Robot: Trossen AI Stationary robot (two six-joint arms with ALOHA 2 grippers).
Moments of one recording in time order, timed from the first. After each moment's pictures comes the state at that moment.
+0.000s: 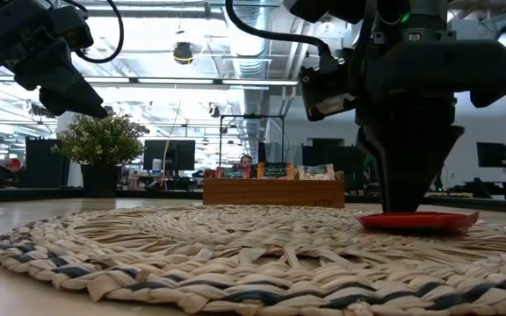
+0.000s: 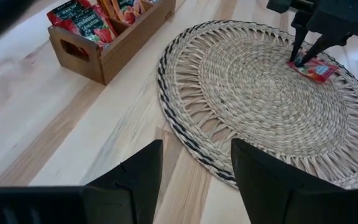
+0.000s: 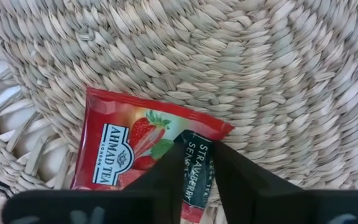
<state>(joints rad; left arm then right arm) -0.32 0.57 0.36 -0.38 -0.44 -0.51 0.40 2.00 1.32 -0.76 -0.02 0.58</state>
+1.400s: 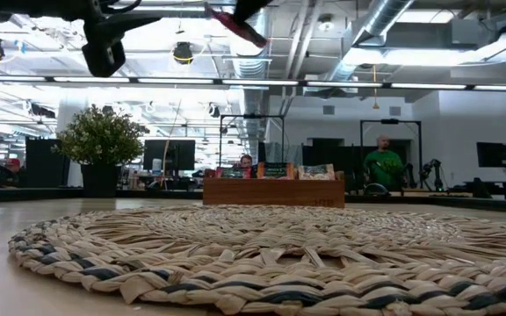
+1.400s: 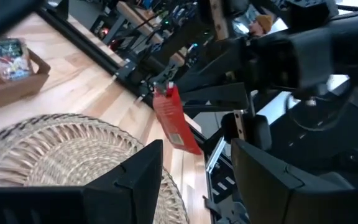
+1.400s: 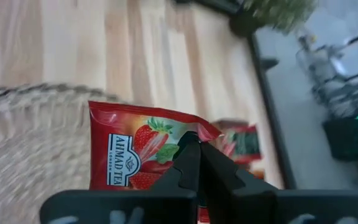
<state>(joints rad) -0.31 0.81 0.37 0.45 -0.29 -0.76 0.35 1.98 1.93 -0.97 0.68 0.05</state>
